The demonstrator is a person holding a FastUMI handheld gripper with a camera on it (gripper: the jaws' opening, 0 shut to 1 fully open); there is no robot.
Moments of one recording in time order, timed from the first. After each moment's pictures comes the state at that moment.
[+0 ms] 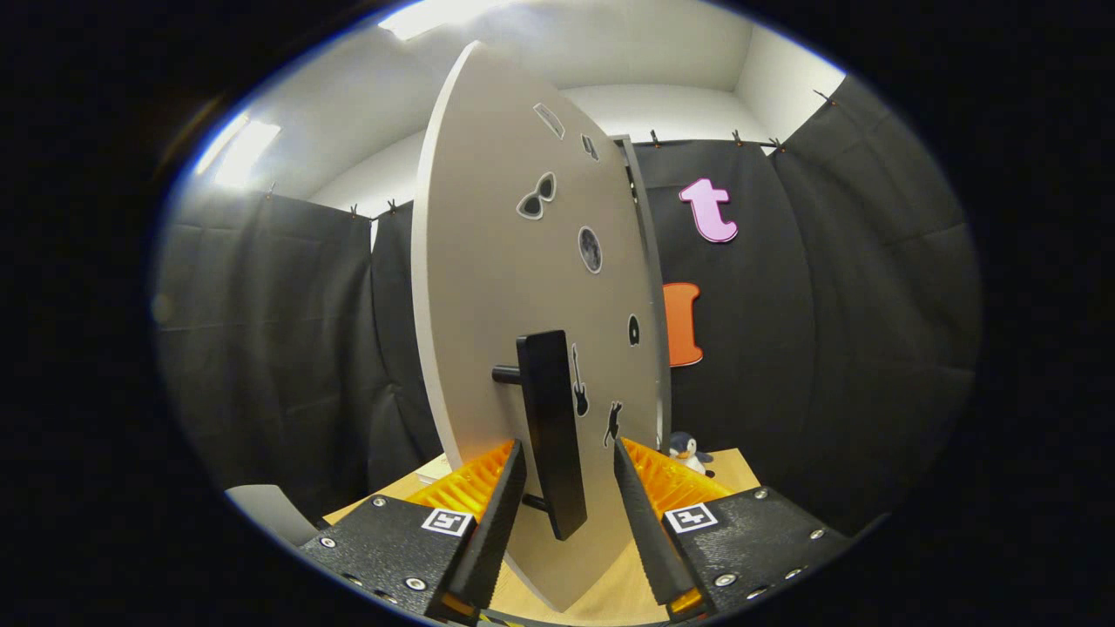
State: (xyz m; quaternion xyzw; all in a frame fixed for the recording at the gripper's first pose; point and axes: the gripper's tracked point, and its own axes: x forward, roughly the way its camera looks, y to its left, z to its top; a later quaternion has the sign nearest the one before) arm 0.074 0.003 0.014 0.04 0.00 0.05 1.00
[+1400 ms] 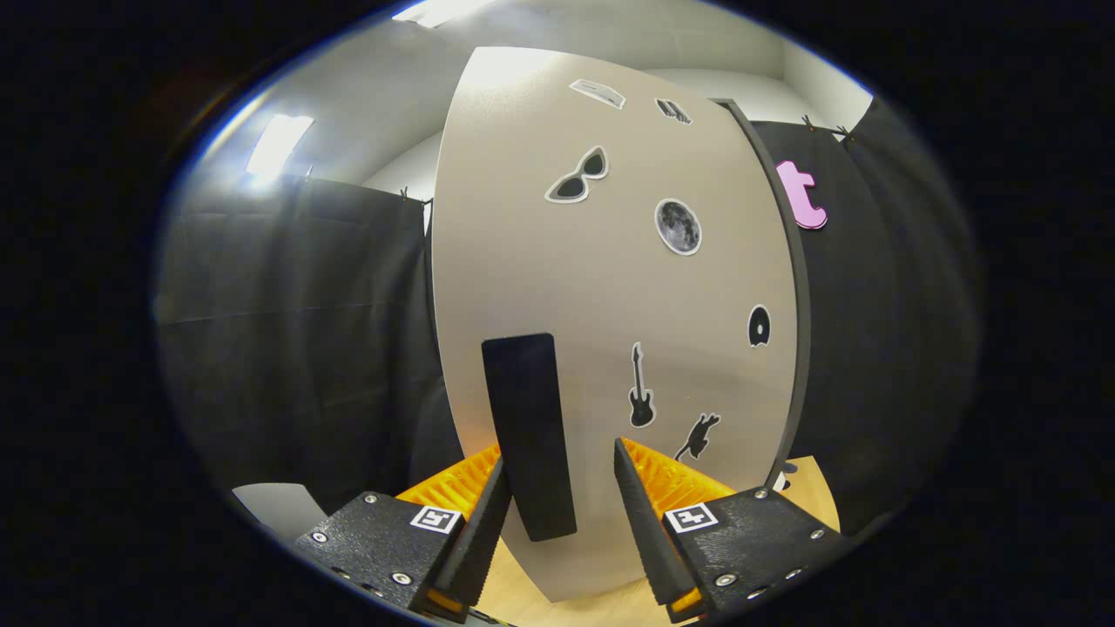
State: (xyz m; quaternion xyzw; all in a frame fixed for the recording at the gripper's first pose) arm 0.103 0.059 0.005 0.03 0.01 0.15 0.99
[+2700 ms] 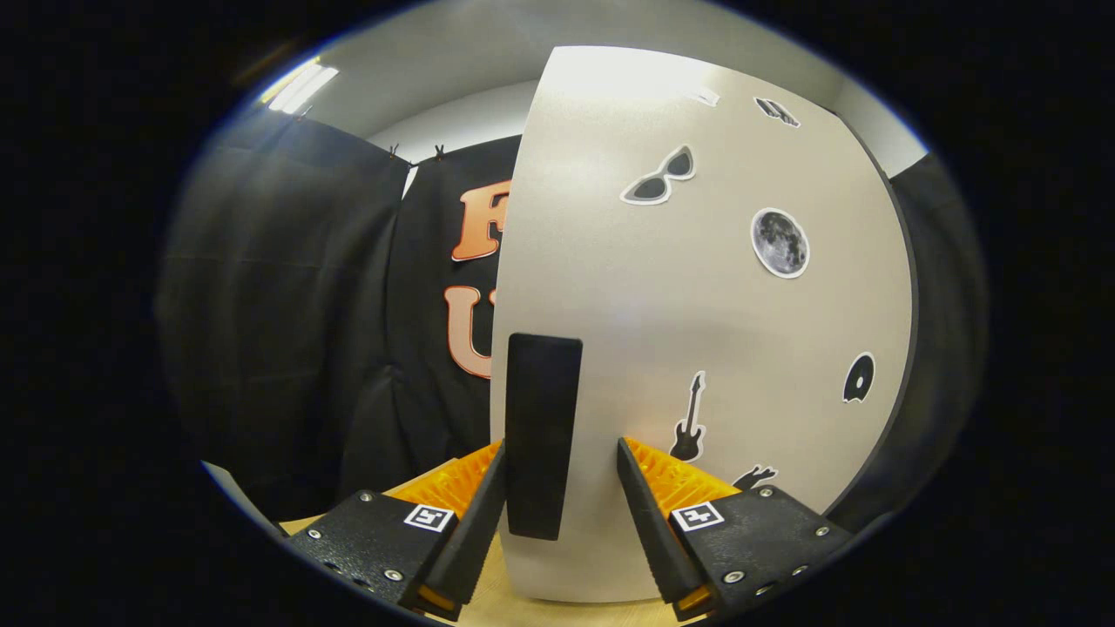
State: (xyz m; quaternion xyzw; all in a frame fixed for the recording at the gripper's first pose) arm 0.131 0.053 -0.005 -0.06 0.00 0.08 0.99
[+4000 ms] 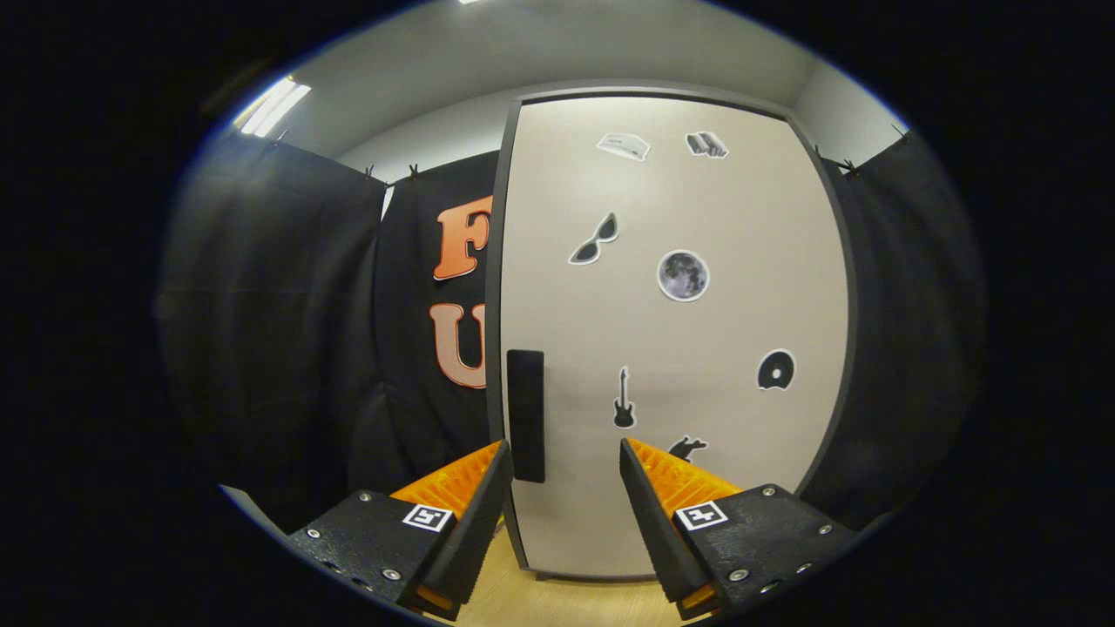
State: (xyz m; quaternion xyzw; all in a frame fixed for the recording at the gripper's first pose) arm 0.075 0.027 0.007 -0.03 0.00 0.05 1.00
